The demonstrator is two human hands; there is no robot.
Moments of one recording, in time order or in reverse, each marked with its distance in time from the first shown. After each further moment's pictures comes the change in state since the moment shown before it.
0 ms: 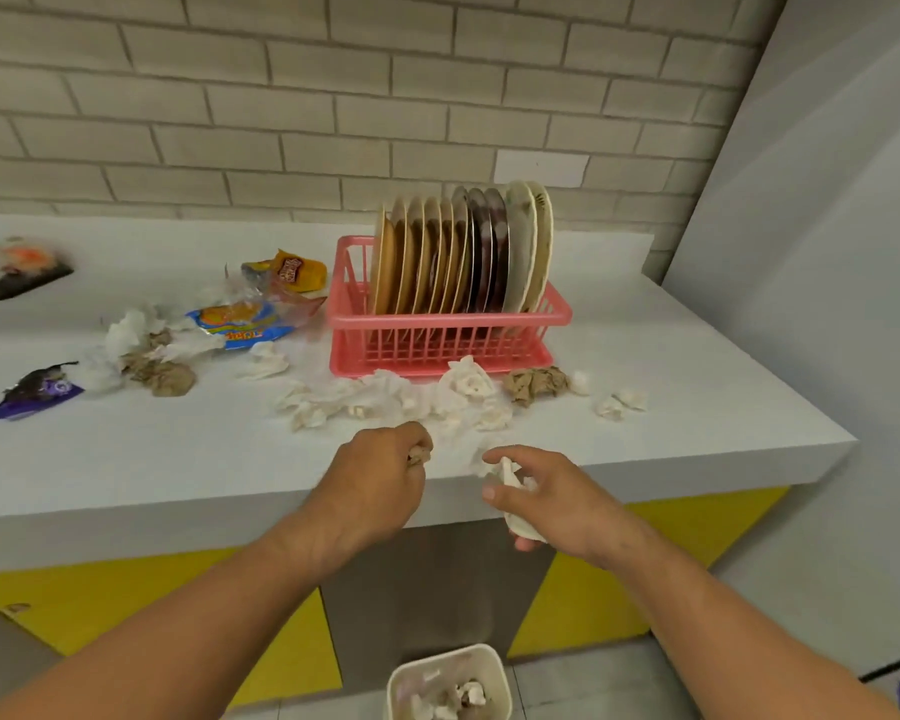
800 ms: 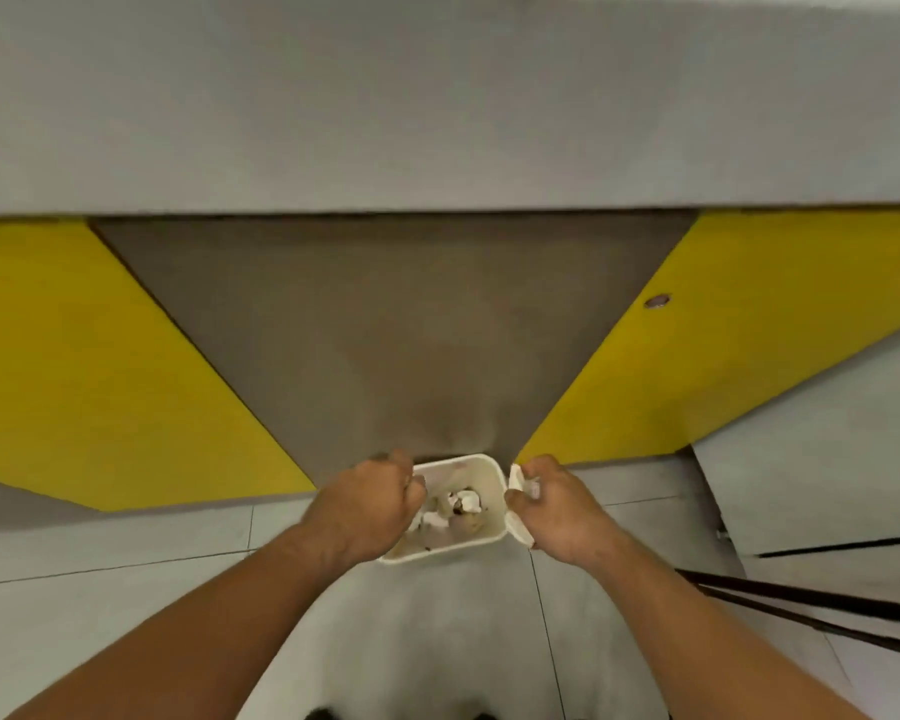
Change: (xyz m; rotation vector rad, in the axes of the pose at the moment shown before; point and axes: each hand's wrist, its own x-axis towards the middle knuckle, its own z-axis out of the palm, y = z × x) left_hand -0.100 -0.165 0.383 0.119 -0.424 -0.197; right_hand 0.068 0.398 0.137 -0.235 0.010 0.437
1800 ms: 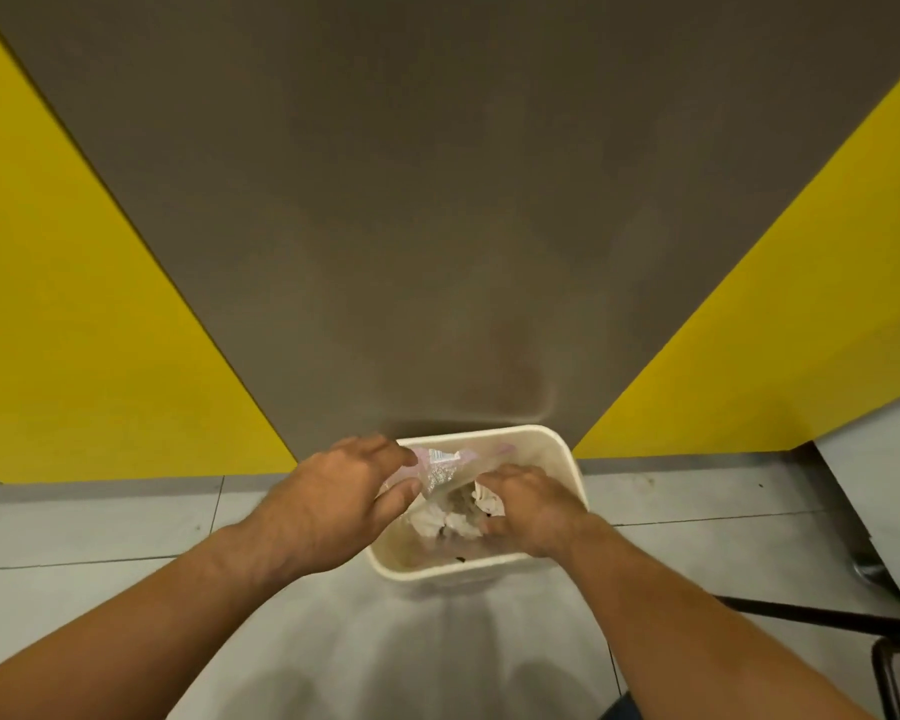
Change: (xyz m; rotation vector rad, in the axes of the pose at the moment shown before) left_hand 0.054 -0.132 0.158 0.082 0.054 0.210; right_hand 0.197 0.113 0.177 -0.755 -0.188 -0.363
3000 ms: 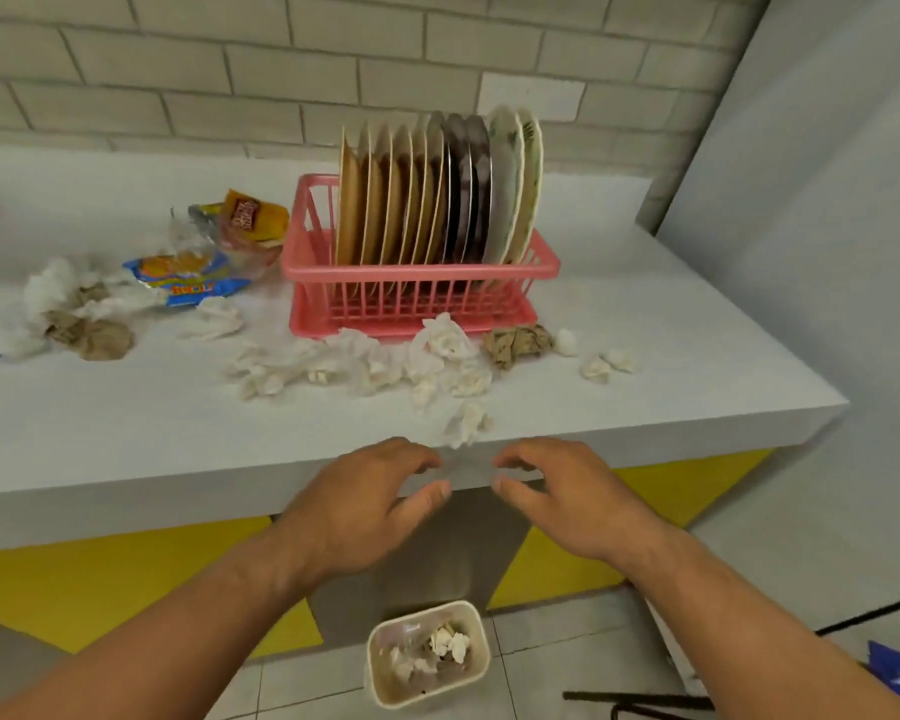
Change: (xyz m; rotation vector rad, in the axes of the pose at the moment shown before) left_hand -0.066 0.228 -0.548 -0.129 0.149 0.180; right_hand -0.390 -0.134 -0.536 0.233 0.540 -0.095
